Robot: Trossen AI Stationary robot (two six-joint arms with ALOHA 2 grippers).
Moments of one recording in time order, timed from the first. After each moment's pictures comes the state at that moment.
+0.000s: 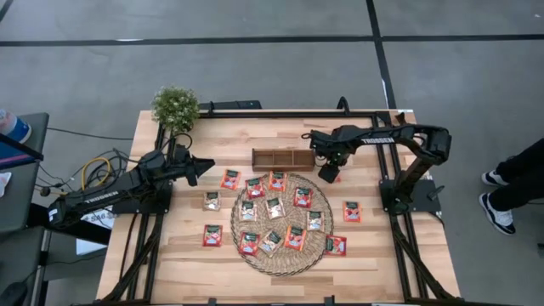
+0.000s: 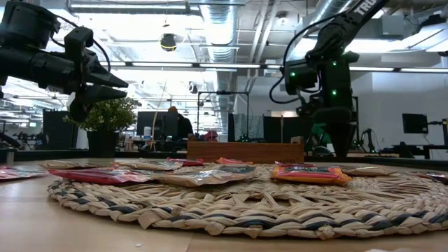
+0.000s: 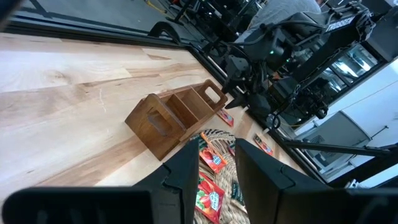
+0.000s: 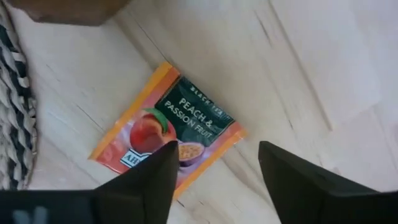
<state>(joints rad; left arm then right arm) 0.43 0.18 0.01 0.06 0.10 -0.70 -0.42 1.65 0.94 -0.89 0.06 0.15</state>
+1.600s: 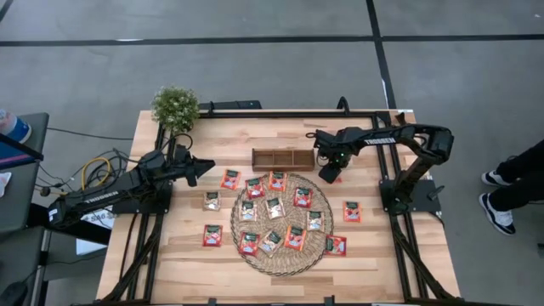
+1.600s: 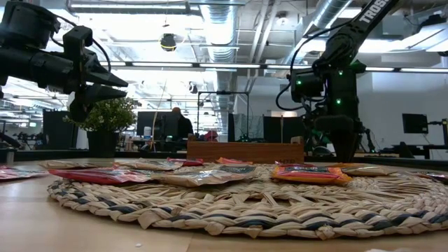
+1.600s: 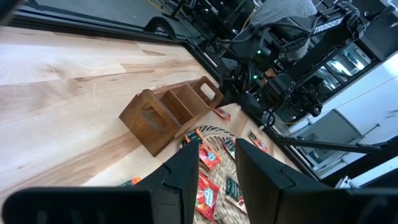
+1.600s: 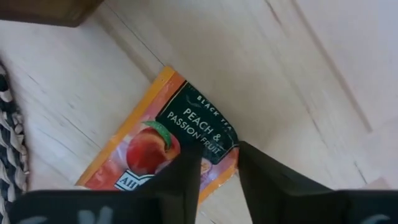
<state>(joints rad) 0.43 0.18 0.01 0.06 0.12 -0.72 -0.47 1.66 0.83 -0.75 -0.01 0.19</state>
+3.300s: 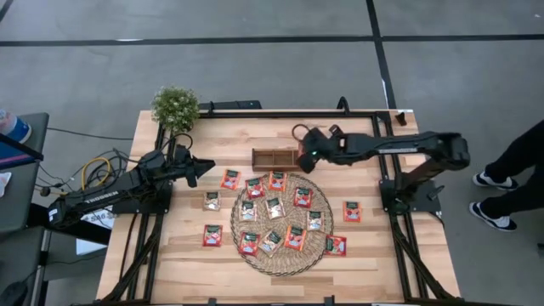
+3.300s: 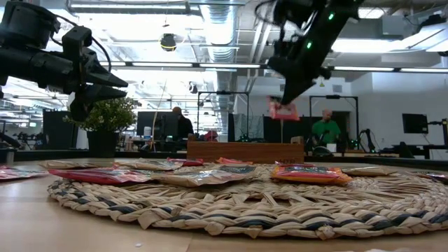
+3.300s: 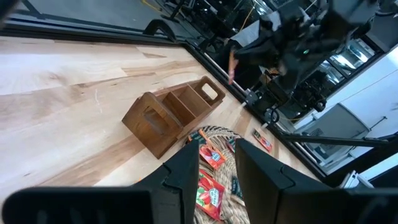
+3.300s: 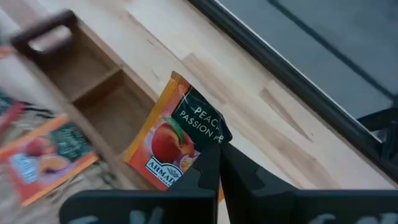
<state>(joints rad) 0.43 0.18 0.01 0.06 0.12 -0.67 -0.16 1.50 1.06 -0.60 0.53 0.39</state>
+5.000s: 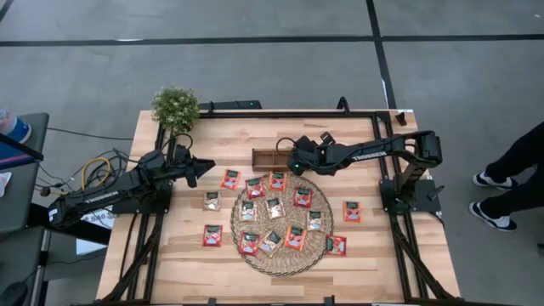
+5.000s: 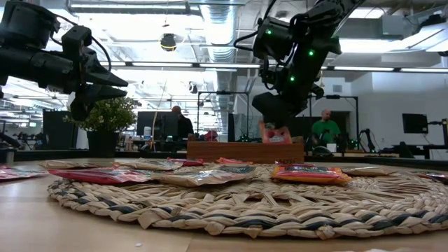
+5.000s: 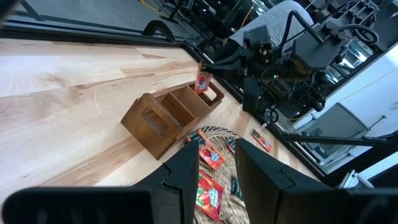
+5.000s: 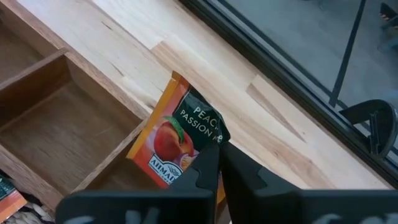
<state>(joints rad) 0.43 0.18 0.01 0.07 0.12 -0.66 -0.12 1.73 1.06 -0.49 0.73 0.47</state>
